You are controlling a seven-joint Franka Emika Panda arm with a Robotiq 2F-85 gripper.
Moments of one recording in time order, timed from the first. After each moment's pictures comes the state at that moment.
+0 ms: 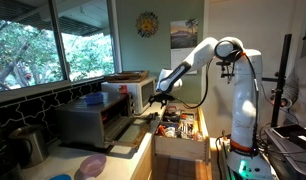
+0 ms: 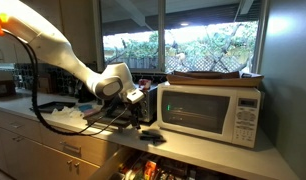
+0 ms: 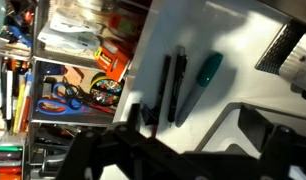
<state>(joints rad) -0.21 0.02 -0.12 -2.30 0.04 2.72 0.77</state>
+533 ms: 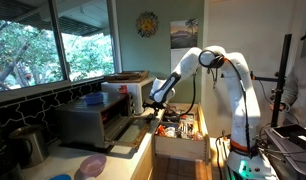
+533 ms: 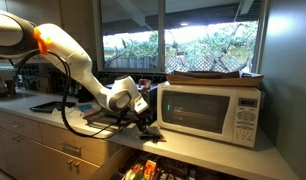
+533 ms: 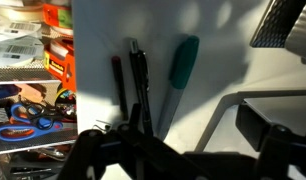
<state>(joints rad) -0.16 0.27 -0.14 -2.16 -0.03 2.92 1.05</state>
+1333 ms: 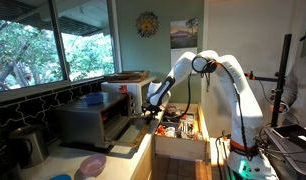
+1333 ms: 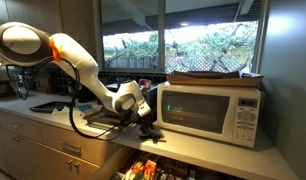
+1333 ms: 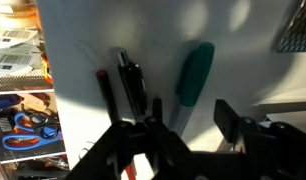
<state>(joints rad) -0.06 0.39 -0.24 -2.04 -0.02 2.84 1.11</state>
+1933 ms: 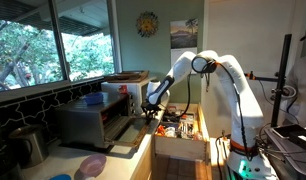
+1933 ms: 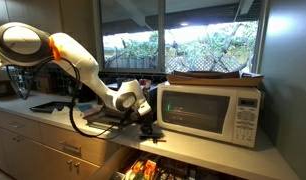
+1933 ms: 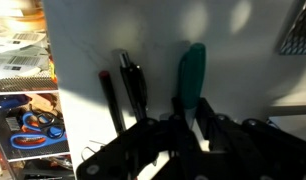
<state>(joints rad) -0.04 0.39 -0.26 -2.01 -0.01 2.78 1.11</state>
